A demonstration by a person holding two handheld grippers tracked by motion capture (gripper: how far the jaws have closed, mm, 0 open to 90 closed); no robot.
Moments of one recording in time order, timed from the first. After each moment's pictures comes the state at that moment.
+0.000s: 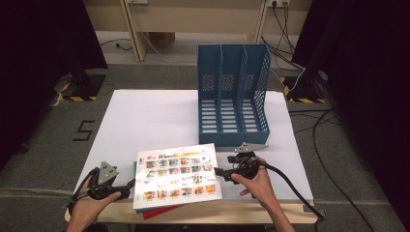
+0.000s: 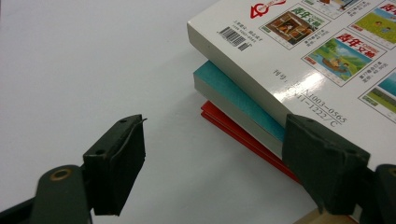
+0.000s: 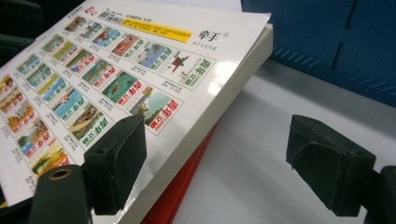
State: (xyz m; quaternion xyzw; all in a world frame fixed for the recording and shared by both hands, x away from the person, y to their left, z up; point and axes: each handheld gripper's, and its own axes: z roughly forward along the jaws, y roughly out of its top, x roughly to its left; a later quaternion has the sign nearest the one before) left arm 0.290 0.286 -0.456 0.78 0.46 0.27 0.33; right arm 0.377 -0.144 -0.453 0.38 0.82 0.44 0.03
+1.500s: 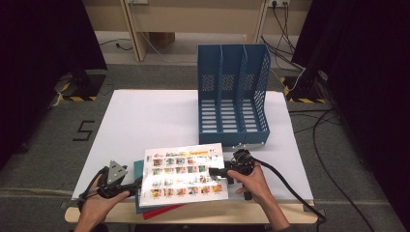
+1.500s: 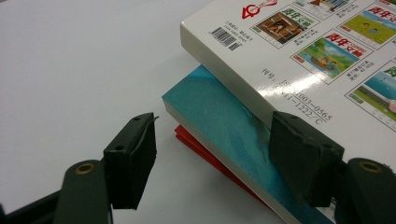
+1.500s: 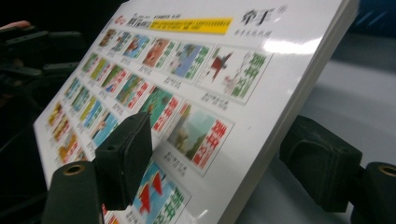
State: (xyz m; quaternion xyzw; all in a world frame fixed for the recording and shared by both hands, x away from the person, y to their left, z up) left arm 0.295 0.265 -0.458 0.78 0.45 0.27 0.34; right arm 0.389 -0.137 -0.471 0.42 0.78 0.46 -0.10
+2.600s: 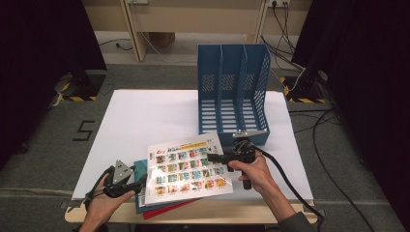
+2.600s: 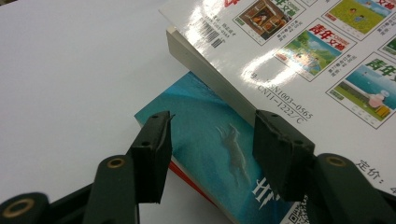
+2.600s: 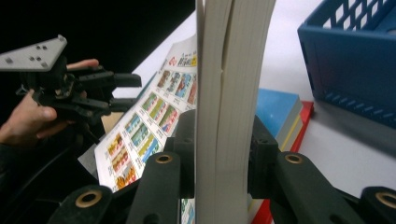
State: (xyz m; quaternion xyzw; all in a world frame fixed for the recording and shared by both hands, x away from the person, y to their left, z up) left arm 0.298 0.251 -0.461 0.78 0.44 0.27 0.36; right arm 0.397 -0.129 -0.414 0.37 0.78 0.50 -0.08
